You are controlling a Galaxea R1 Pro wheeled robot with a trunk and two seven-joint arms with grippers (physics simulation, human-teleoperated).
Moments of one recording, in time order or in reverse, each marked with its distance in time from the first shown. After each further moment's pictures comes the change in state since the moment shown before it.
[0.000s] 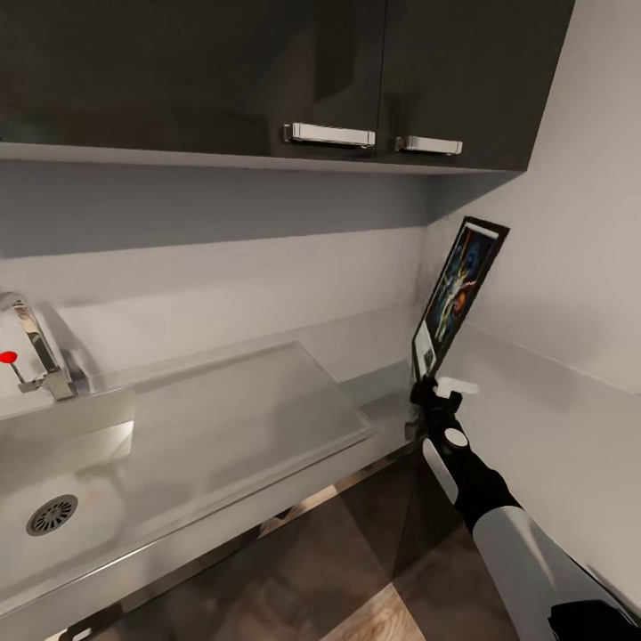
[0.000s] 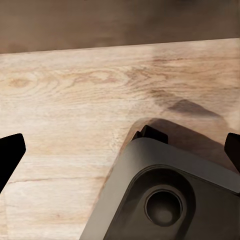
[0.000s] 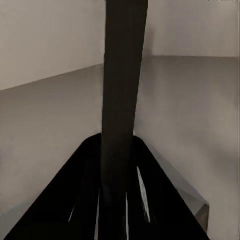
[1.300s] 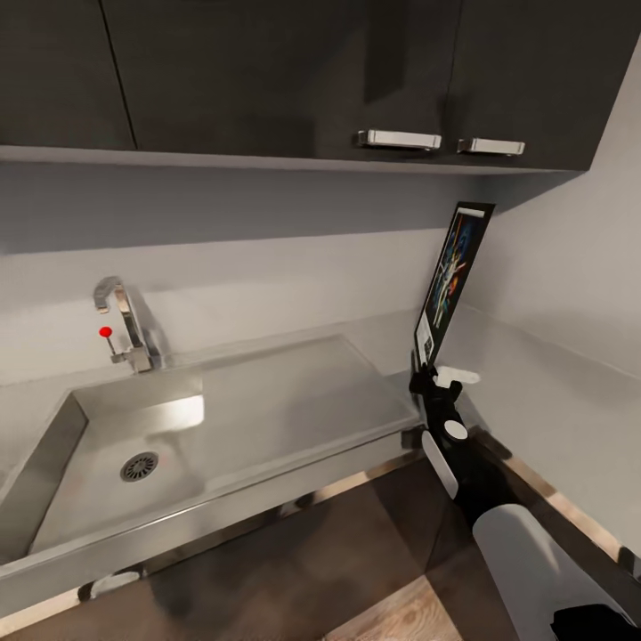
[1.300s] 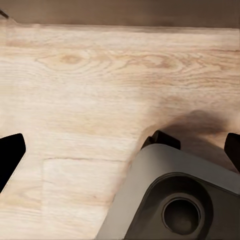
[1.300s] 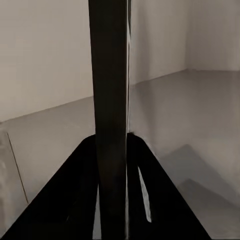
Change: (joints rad) left arm 0.000 0.028 0.002 0.002 0.002 0.000 0.000; right arm 0.003 0.001 0.013 -0.083 0.006 0.005 -0.009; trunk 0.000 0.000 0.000
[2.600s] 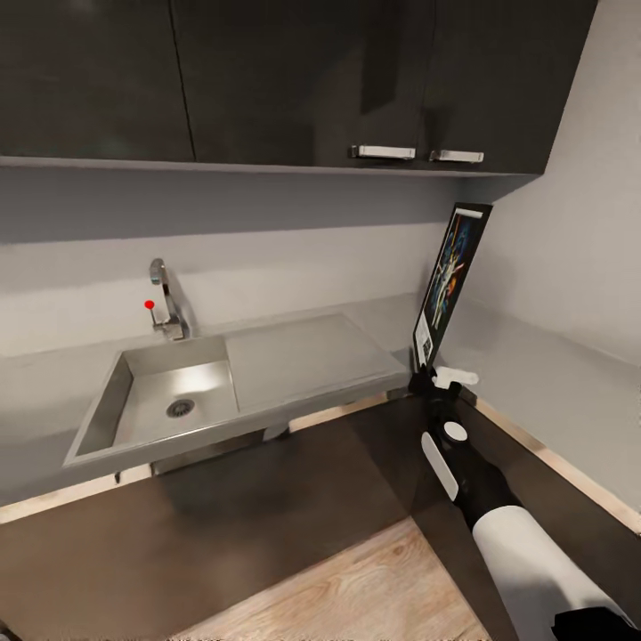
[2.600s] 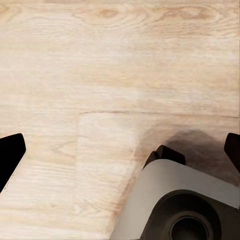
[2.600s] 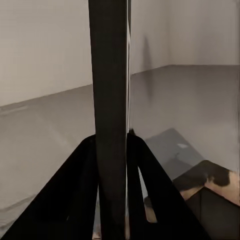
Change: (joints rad) left arm 0.000 0.012 -0.003 -0.003 0.000 -0.047 0.000; right arm 0.006 0.000 0.005 -0.005 0.000 0.001 0.003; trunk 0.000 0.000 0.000
